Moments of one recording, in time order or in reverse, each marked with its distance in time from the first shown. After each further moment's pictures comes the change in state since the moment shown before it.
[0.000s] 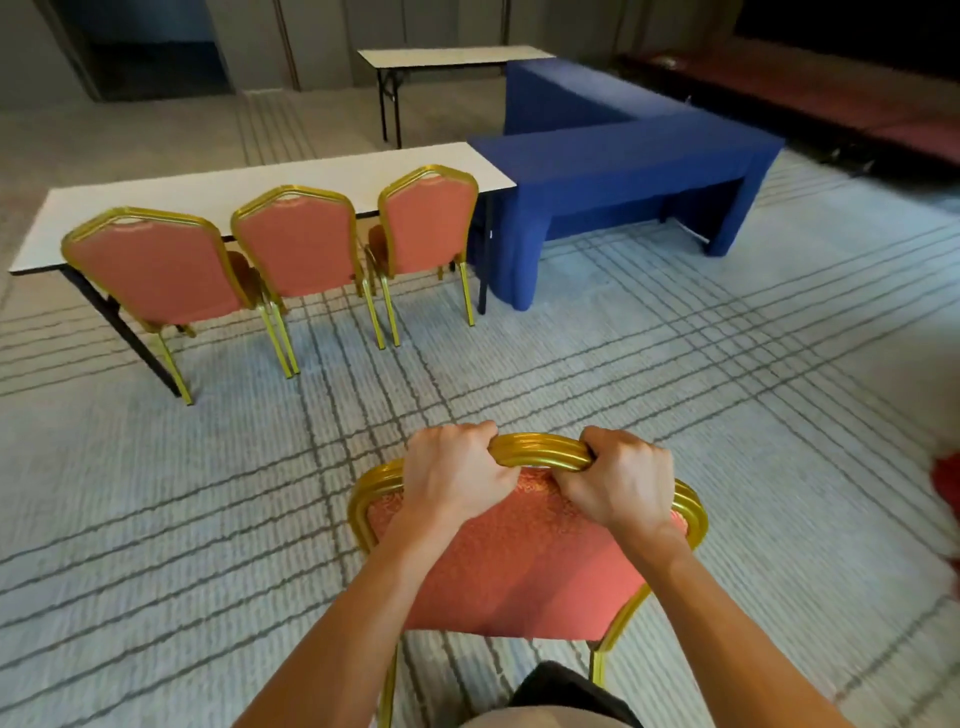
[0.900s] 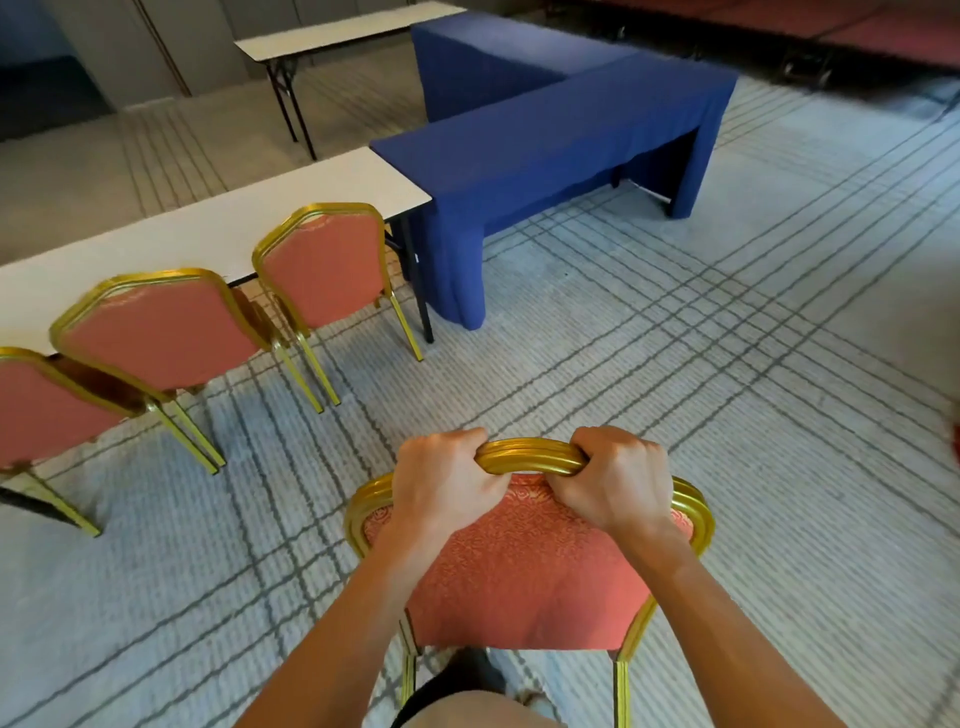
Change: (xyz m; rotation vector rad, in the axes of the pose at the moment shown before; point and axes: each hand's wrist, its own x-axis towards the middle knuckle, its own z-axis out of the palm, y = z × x) left_hand 0.370 0.043 0.177 -0.228 -0.019 0.214; right_hand 0.302 0.197 0.138 0.038 -0.003 0.120
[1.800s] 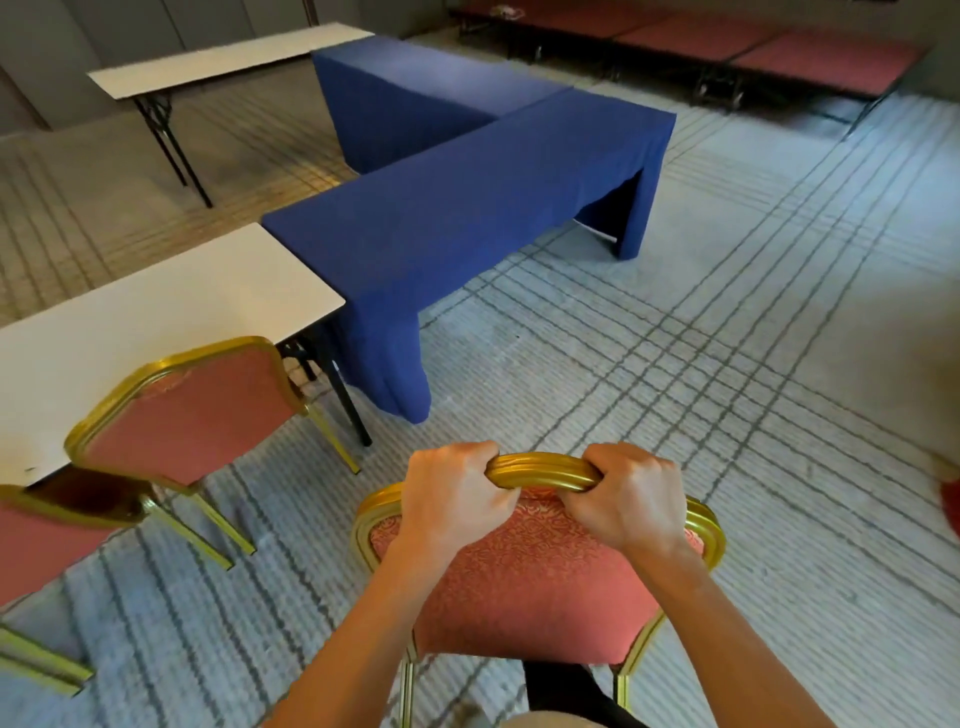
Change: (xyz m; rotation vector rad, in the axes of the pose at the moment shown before) left_hand 0.435 -0.113 0.183 -0.109 -0.024 0.108; right_hand 0.392 0.152 0.152 -0.115 0.082 0.111
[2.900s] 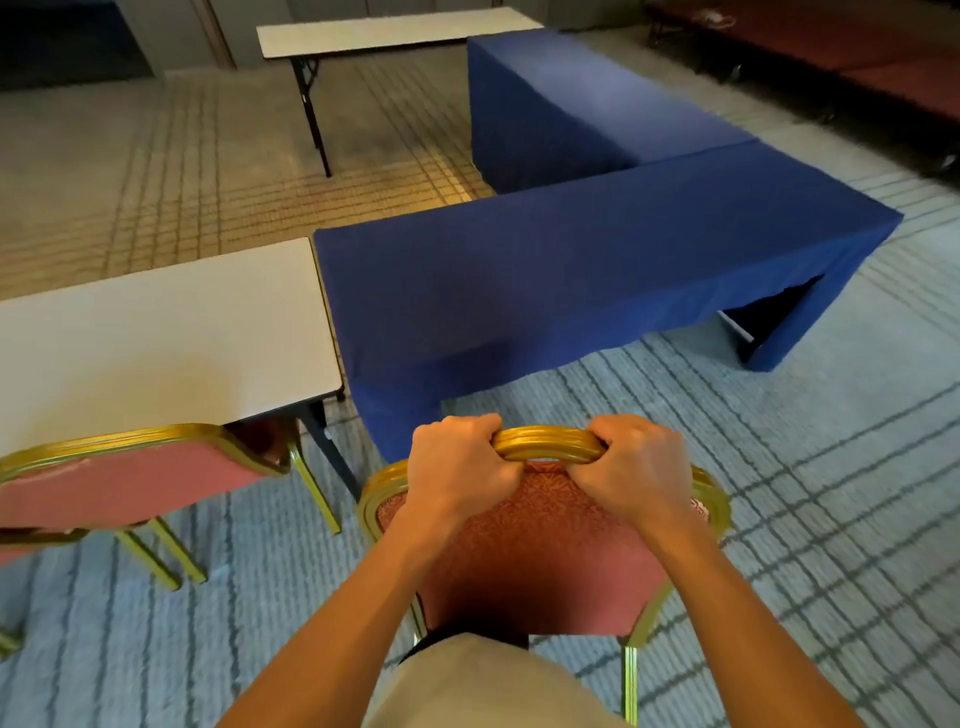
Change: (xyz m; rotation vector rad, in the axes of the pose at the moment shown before) left_hand 0.420 -0.135 0.175 0.128 0.079 -0.439; right_hand 0.481 0.137 0.240 0.164 -0.081 -0.378
